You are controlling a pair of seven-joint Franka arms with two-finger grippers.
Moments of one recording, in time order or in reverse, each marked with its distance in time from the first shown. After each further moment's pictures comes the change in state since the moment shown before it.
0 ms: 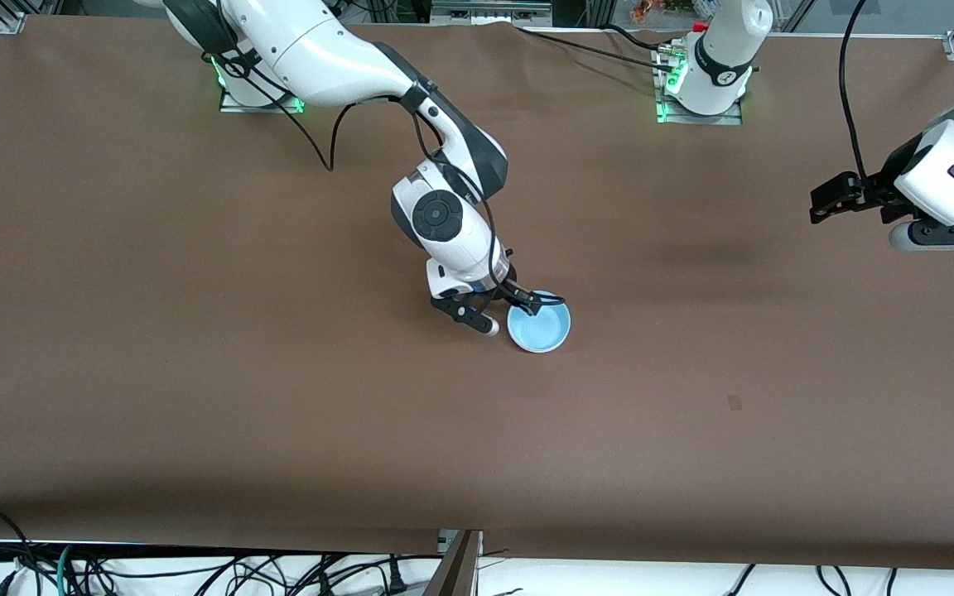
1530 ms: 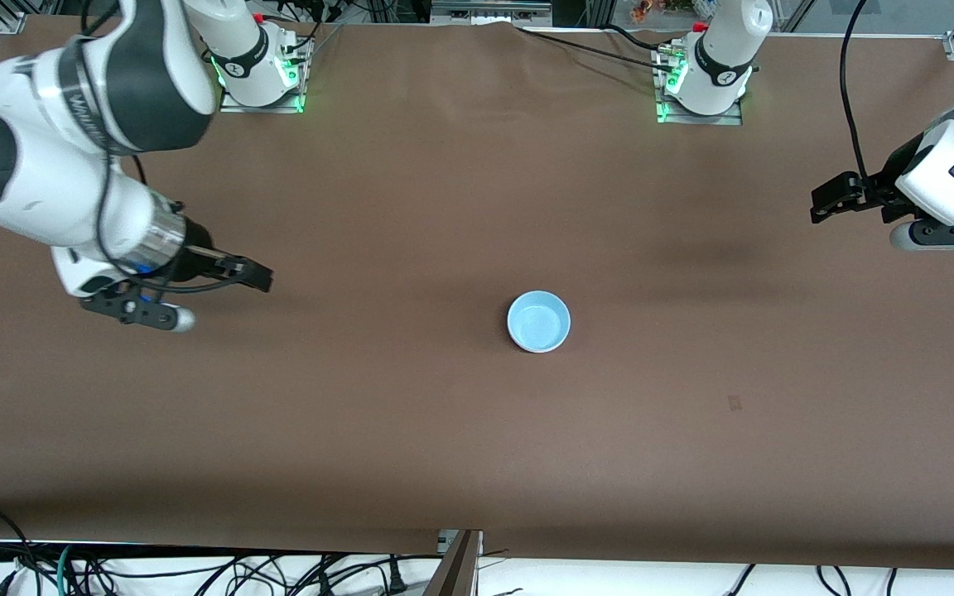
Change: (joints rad) left arm 0.000 0.000 0.002 0.001 0.000 -0.003 0.000; right arm -0.072 -0.546 -0.586 -0.186 0.077 -0.744 -0.806
